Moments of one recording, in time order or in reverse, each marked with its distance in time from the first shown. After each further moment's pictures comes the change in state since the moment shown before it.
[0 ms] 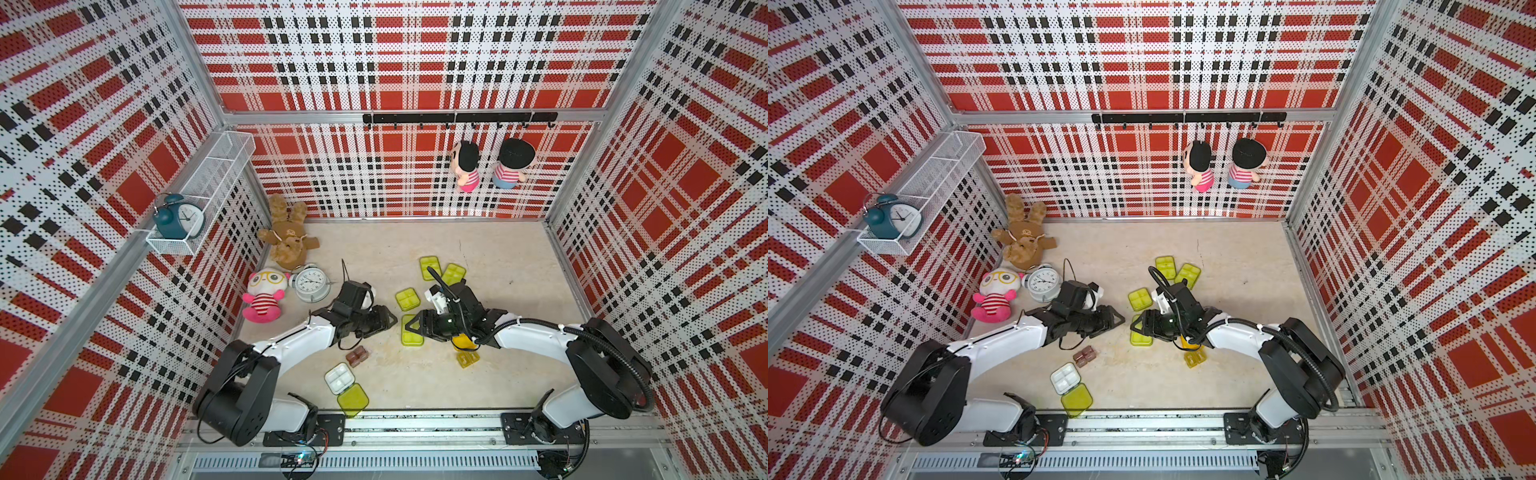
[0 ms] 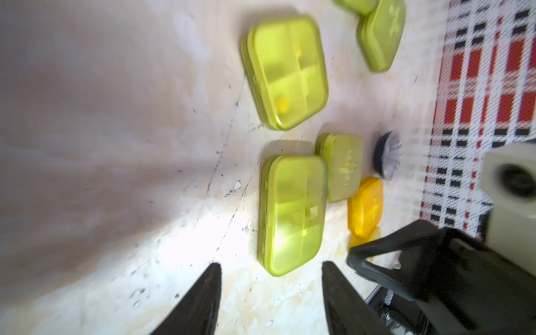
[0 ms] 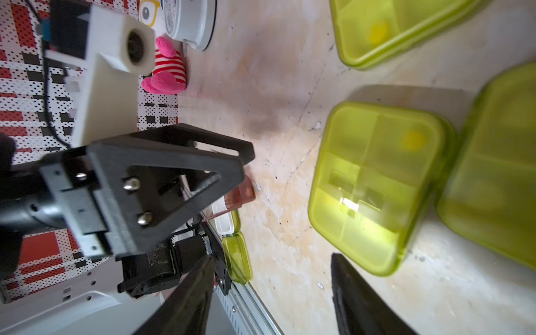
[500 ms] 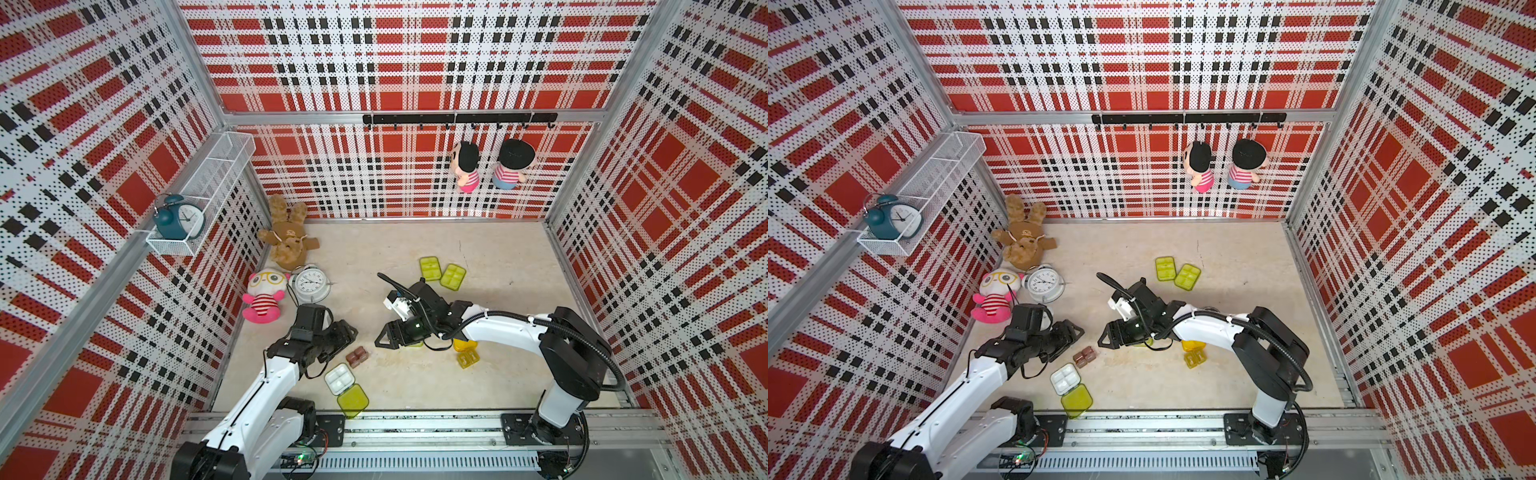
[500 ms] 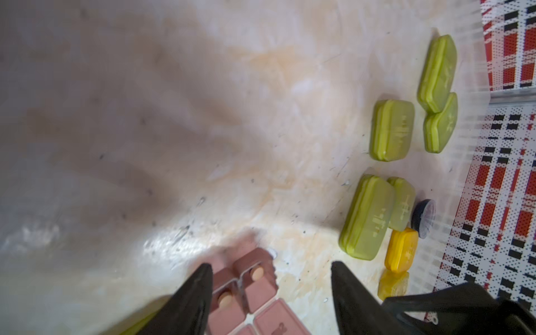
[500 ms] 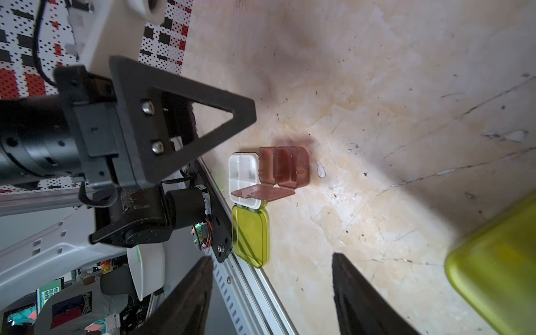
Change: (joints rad) left arm 0.270 -0.470 -0.244 -0.298 -0.097 -0.090; right arm 0.194 0.193 0.332 -0.250 -0.024 -0.248
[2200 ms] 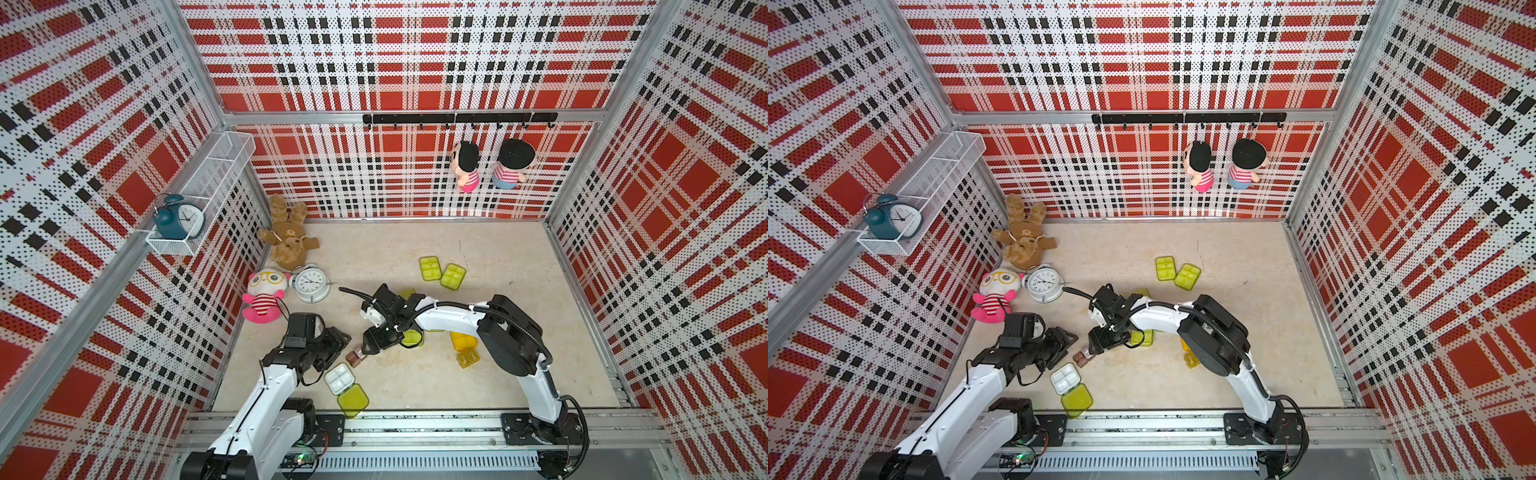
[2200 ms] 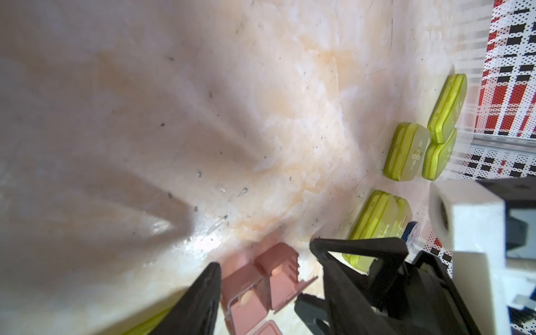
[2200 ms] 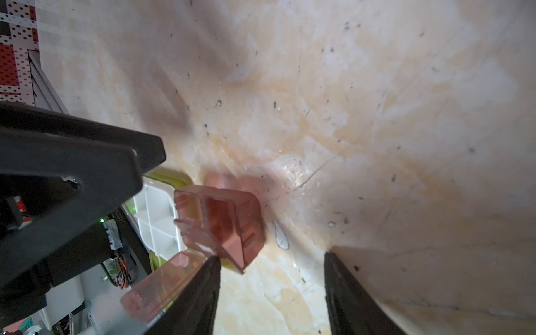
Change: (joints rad) left arm 0.118 -0.019 -0.069 0.023 0.078 -0.073; right arm 0.070 0.391 0.417 -0.315 0.132 -0.156
